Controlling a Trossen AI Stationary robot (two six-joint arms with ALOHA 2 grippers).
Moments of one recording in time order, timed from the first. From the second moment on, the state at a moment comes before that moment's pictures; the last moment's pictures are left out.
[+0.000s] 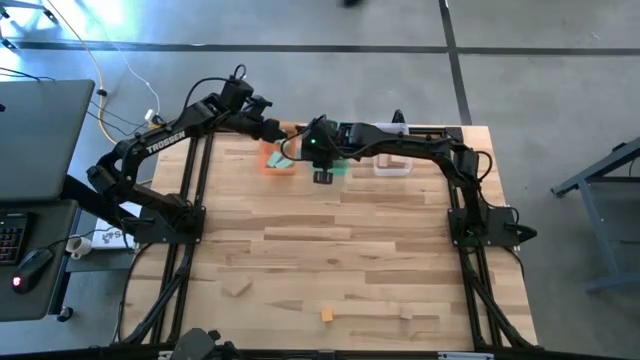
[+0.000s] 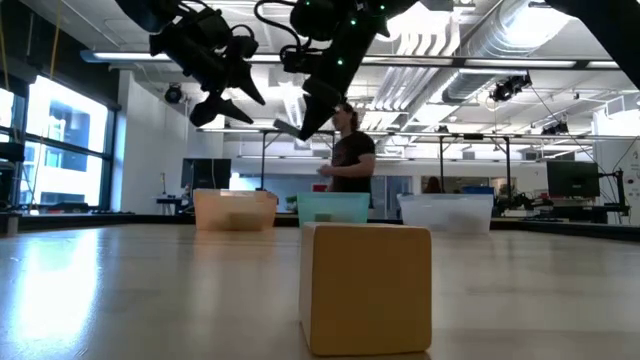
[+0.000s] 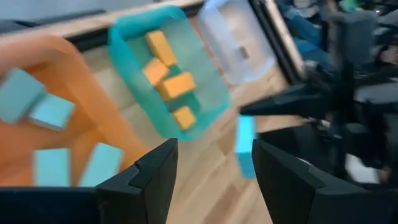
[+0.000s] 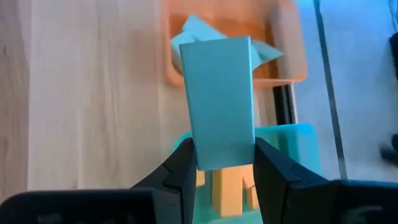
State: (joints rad) left arm 0.94 1.38 1.10 -0.50 0.50 -0.45; right arm -0.27 2.04 1.87 -0.78 0.21 -0.35
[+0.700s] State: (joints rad) left arm 0.83 1.39 1.10 -0.49 0.49 -0.51; right arm -0.27 2.04 1.87 -0.71 0.21 -0.35
